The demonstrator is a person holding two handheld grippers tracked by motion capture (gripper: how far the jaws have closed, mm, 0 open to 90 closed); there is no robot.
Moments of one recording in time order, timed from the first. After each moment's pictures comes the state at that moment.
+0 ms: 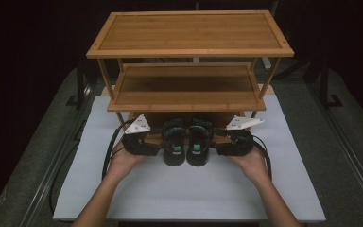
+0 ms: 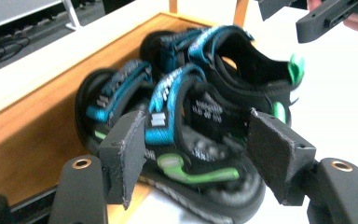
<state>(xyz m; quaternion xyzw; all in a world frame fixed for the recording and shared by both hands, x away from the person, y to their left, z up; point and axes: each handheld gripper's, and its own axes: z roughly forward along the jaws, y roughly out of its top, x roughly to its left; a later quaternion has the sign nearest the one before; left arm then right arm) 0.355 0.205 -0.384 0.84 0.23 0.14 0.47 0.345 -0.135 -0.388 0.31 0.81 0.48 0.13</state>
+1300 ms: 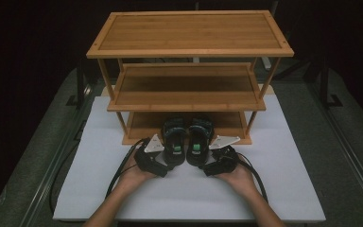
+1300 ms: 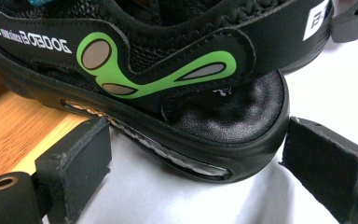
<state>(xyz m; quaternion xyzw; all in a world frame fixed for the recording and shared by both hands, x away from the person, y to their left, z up) 0.345 0.180 -0.452 0.88 0.23 0.14 0.38 0.332 -0.098 -0.450 0.32 0.85 0.40 0.13</state>
